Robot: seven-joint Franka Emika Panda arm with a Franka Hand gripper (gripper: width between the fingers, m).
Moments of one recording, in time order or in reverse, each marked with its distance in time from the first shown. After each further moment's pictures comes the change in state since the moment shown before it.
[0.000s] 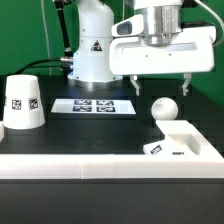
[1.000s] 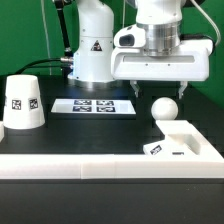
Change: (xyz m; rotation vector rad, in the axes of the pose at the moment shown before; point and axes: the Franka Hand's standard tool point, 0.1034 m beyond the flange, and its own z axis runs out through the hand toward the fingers) arm -0.038 0.019 0.013 -0.080 -0.298 -0.101
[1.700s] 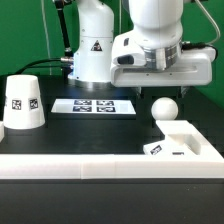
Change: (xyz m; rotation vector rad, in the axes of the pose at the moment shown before) arm 0.003 -0.004 0.002 0.030 -0.381 -0.044
